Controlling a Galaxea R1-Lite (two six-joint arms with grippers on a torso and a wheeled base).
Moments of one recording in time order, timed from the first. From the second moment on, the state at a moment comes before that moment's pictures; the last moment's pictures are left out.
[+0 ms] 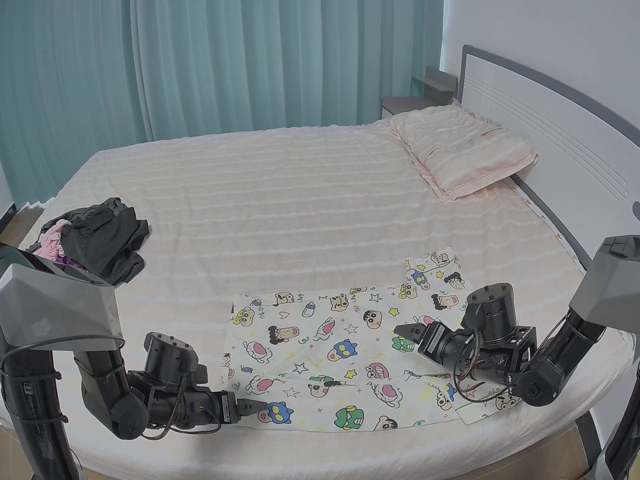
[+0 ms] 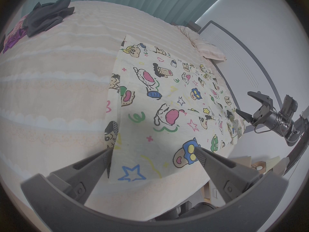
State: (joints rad) left arm -0.36 2.19 -0.30 -1.00 -0.27 -0.47; right arm 0.53 2.08 -0.54 -0.94 -0.05 0.94
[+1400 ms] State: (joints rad) left arm -0.33 2.09 -0.16 -1.02 -0.18 -0.56; right arm 0.48 2.03 -0.50 -0.94 -0.05 0.83
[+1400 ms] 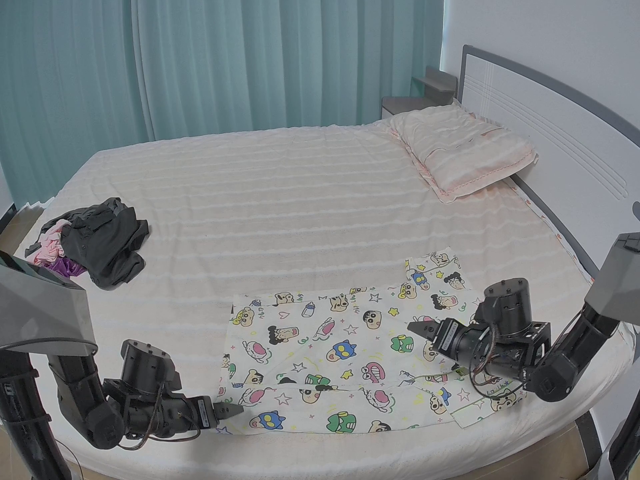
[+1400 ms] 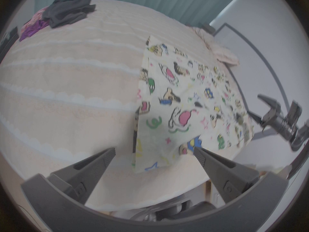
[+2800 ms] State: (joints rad) left arm -0.31 2.30 -0.31 -1.23 -0.20 -0.57; right arm 0.10 2.03 -0.35 -0.94 0.23 0.42
